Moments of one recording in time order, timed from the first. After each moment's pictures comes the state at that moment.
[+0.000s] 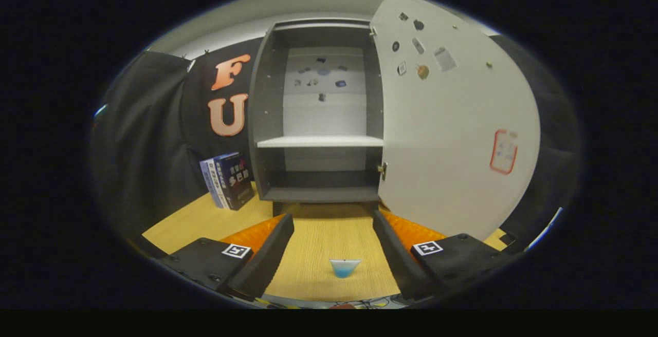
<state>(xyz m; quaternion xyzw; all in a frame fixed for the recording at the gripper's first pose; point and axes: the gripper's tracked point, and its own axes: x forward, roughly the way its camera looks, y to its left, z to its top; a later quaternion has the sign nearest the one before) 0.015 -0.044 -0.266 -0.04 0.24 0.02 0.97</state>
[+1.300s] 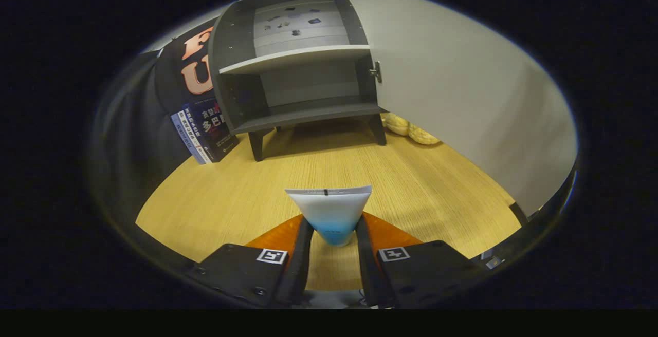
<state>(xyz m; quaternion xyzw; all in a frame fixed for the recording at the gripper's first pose) -0.012 -0.071 -0.406 0.01 0.37 0.01 0.93</state>
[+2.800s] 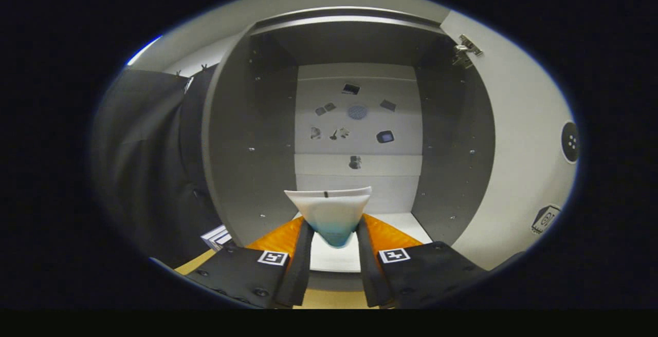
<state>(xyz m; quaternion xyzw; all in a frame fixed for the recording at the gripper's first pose) 0.350 0.060 -0.051 -0.06 0.18 0.10 0.98</state>
